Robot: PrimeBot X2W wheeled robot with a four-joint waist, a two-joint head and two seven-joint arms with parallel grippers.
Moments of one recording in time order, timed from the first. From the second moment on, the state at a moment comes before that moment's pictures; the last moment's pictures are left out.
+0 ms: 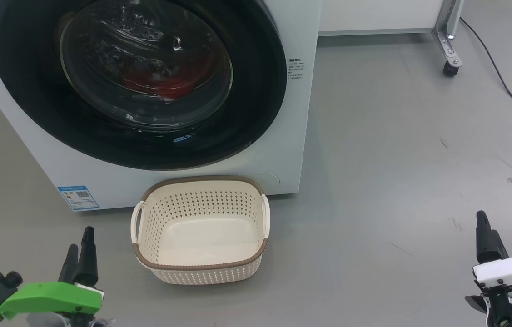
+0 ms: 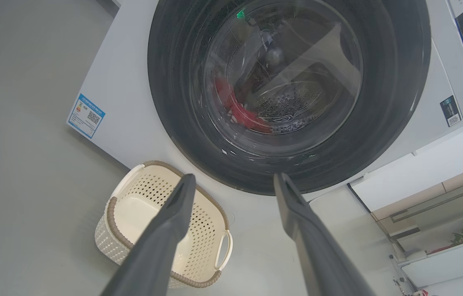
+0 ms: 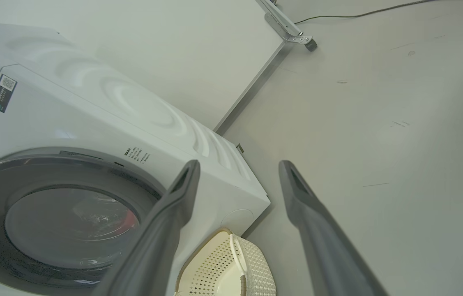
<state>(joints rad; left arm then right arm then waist) -0.05 0.12 -0.10 0.29 -1.21 -0.09 -0.10 -0.01 -0.16 0.00 0.30 1.20 0.09 -0.09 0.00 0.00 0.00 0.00</state>
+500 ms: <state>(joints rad) -0.06 0.13 -0.14 0.25 -0.88 -0.03 -0.14 -0.02 -0.21 0.07 0.26 0.88 0.03 -0.14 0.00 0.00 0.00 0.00</state>
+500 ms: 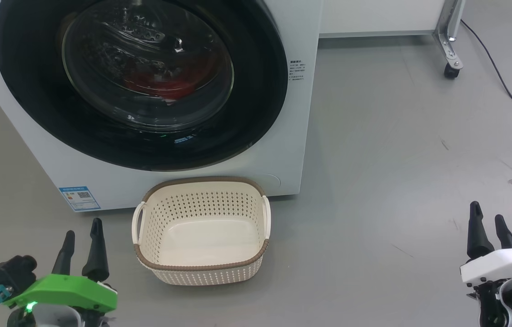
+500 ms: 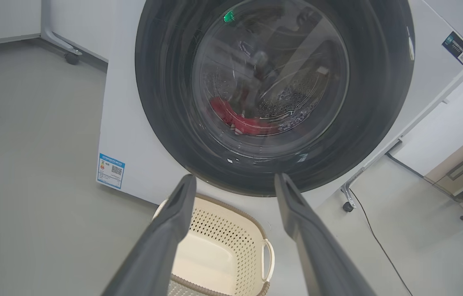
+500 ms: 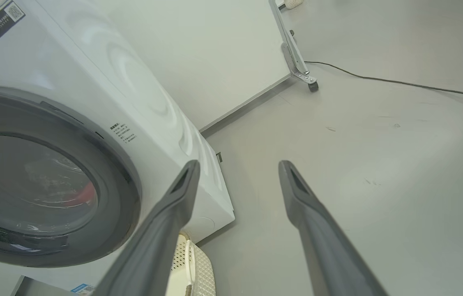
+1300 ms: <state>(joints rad) -0.06 0.12 -0.21 0.26 -0.53 0.03 -0.22 -0.02 -0.22 0.18 0.26 0.51 -0.02 -0.21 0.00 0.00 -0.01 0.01</state>
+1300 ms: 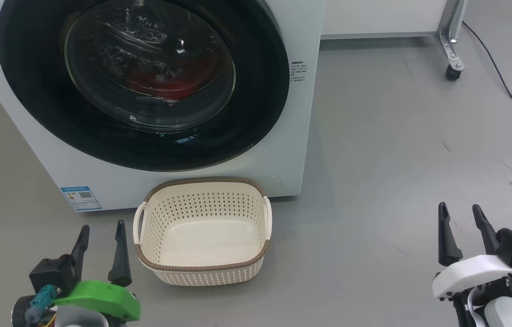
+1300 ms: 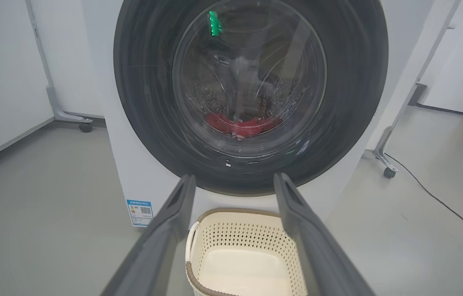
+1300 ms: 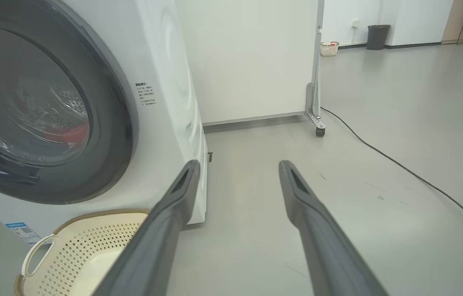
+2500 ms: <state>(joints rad) -0.06 0.09 -0.20 0.32 -0.39 0.05 -0.25 -0.02 -0.21 0.17 0.25 0.35 -0.05 -0.25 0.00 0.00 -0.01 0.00</state>
